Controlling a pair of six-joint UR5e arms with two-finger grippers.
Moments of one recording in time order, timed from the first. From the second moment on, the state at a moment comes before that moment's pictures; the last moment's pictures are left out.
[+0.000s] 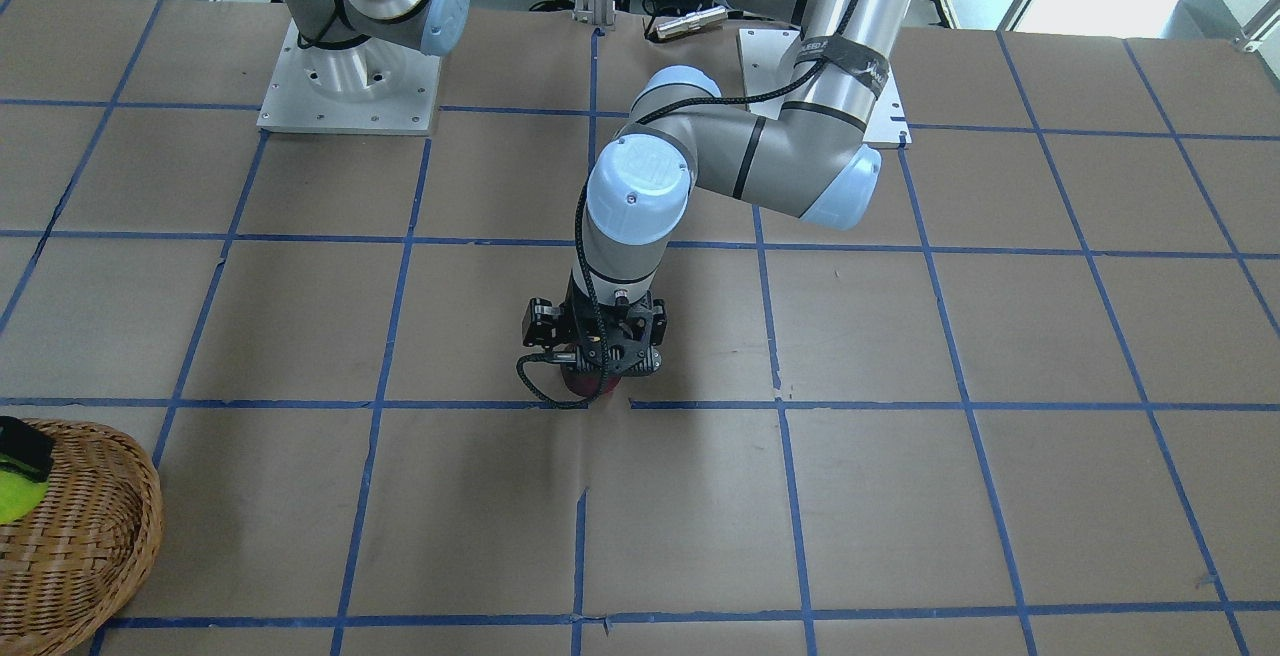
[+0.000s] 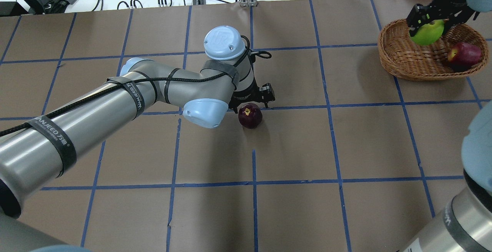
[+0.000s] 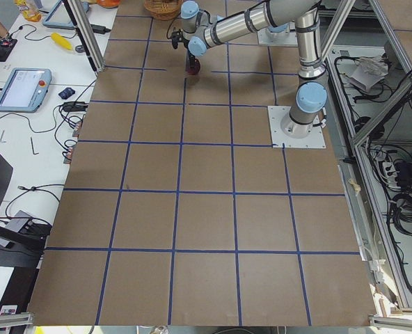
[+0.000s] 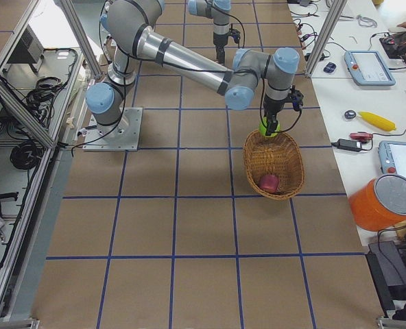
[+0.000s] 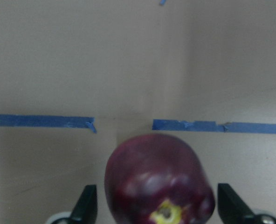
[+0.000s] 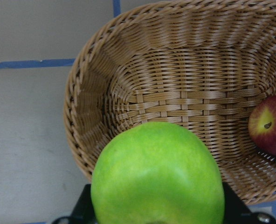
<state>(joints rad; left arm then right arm) -1.93 -1.99 -1.74 -0.90 1.44 -0.44 1.18 -1.07 1.34 -1.88 -1.64 -0.36</state>
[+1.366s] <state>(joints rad) -1.60 -1.58 -1.59 -1.58 1.49 -0.08 1.12 -0.88 1.31 -2.01 -1.64 -0.47</state>
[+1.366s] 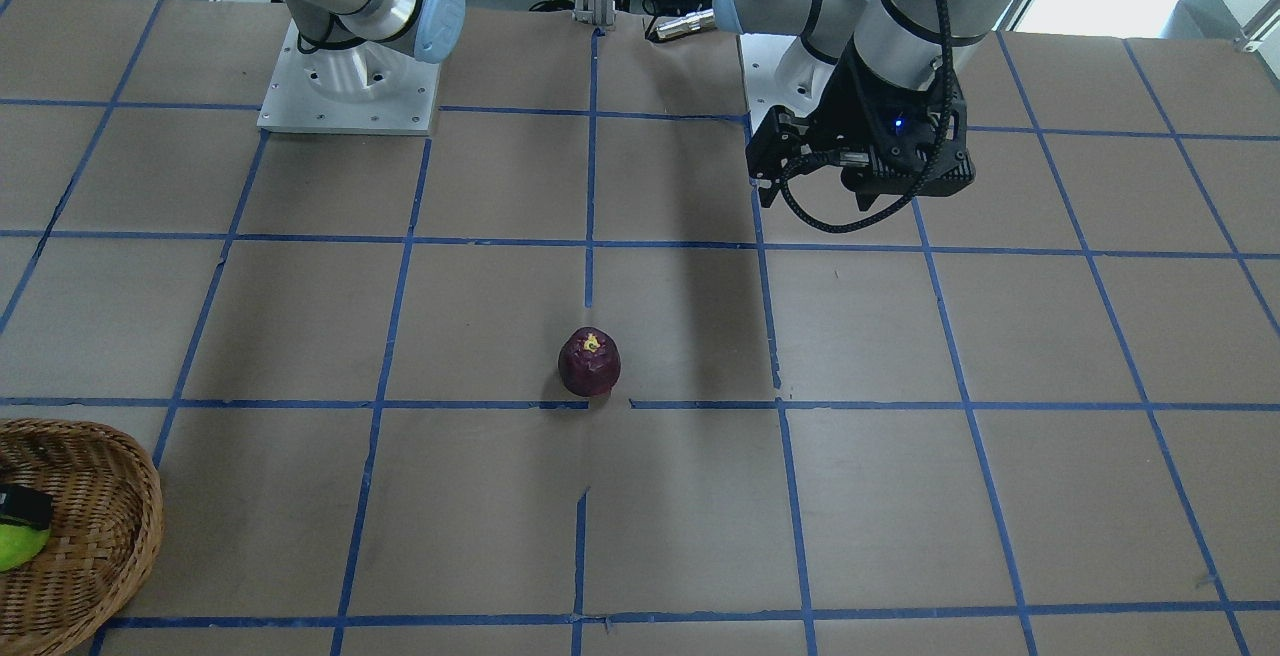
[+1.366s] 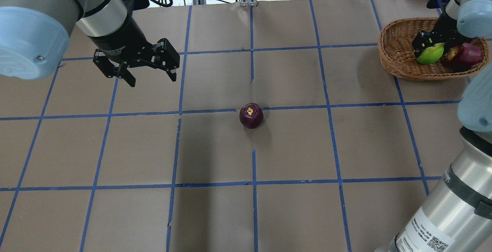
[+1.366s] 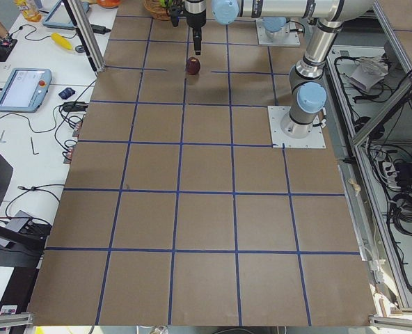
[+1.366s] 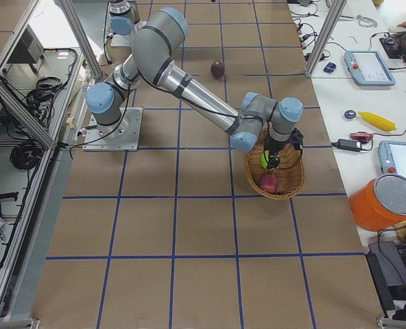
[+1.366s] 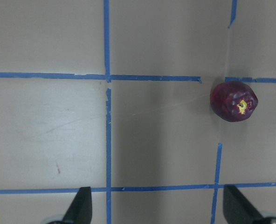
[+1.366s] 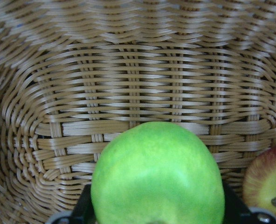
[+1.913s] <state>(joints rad) -1.60 -1.54 -1.61 -1.61 1.54 -0.07 1.13 -0.93 1.31 -1.92 -1.64 -0.48</state>
